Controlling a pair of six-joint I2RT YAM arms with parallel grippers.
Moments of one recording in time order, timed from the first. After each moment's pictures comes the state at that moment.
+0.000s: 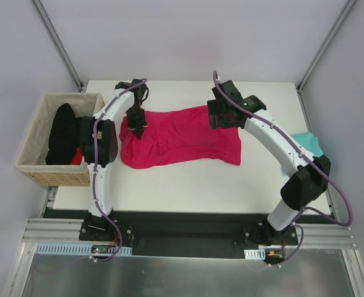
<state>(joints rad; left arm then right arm) -0.21 2.21 1.93 -1.24 0.02 -0.38 0.59 1.66 1.66 -0.95 0.33 0.32</state>
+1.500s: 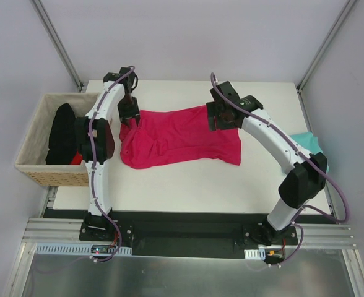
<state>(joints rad) -0.13 2.24 2.11 -1.28 0.02 -0.38 0.59 1.68 1.65 -0.97 0.33 0.31</state>
